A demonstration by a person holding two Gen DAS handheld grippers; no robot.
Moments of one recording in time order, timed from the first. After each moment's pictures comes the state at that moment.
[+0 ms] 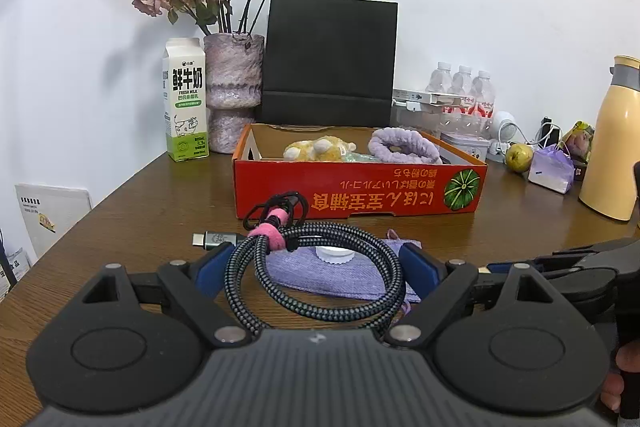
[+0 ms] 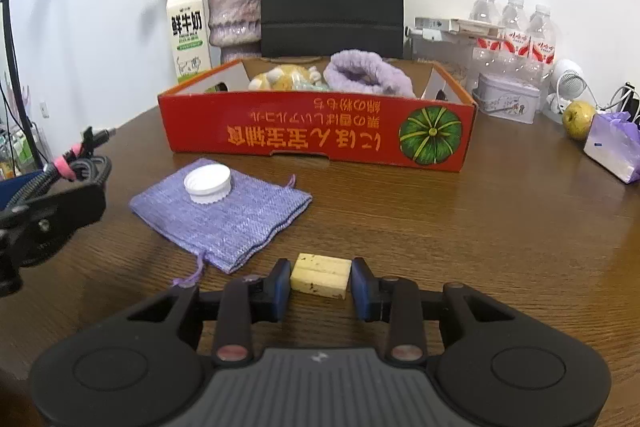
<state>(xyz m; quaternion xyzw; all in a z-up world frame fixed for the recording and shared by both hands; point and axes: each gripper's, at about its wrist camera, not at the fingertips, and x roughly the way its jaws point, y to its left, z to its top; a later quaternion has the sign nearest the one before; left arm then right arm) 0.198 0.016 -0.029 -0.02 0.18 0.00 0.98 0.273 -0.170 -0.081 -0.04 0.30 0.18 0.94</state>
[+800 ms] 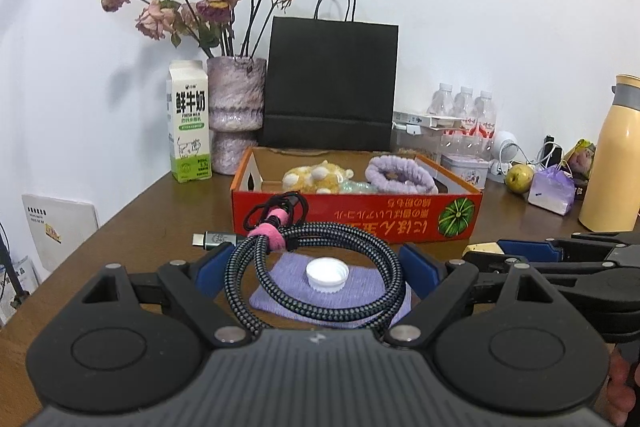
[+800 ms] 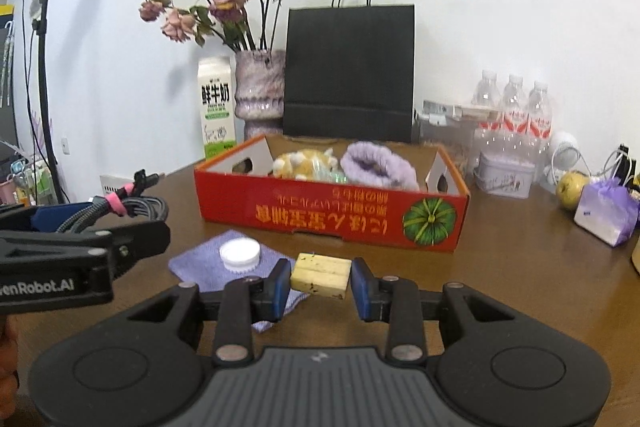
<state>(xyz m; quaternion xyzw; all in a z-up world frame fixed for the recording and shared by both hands) 0.196 0.003 -0.002 -0.02 0.16 0.02 0.99 0.242 -0.175 -0.036 -0.04 0.20 0.21 0.96</state>
